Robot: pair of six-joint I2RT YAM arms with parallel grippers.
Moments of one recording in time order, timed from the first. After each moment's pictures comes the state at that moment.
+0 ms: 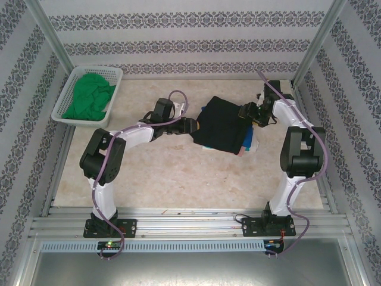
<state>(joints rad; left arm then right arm) -0.43 1.94 1.25 0.07 0.66 -0.59 -0.06 1.91 1.50 -0.76 -0.35 0.39</state>
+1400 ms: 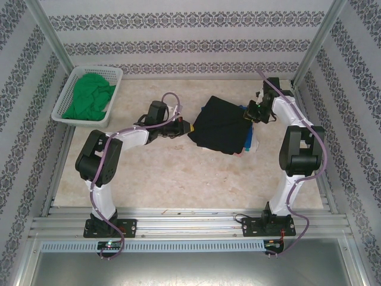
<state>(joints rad) -0.39 1.90 1.15 0.14 0.73 -0.74 -0.05 1.93 1.56 -0.83 -0.33 0.38</state>
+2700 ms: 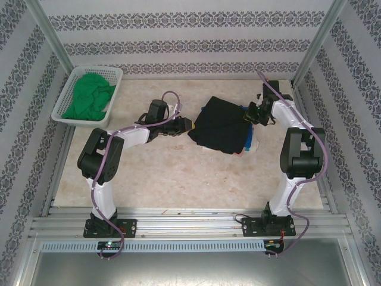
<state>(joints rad) -0.39 1.94 1.19 0.16 0.74 -0.75 -0.04 1.89 1.49 -0.74 -0.32 0.44</state>
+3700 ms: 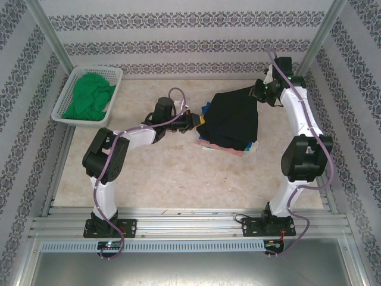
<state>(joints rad) -0.44 1.97 1.22 0.38 0.76 -0.96 -0.05 1.85 1.77 -0.88 -0.32 0.39</state>
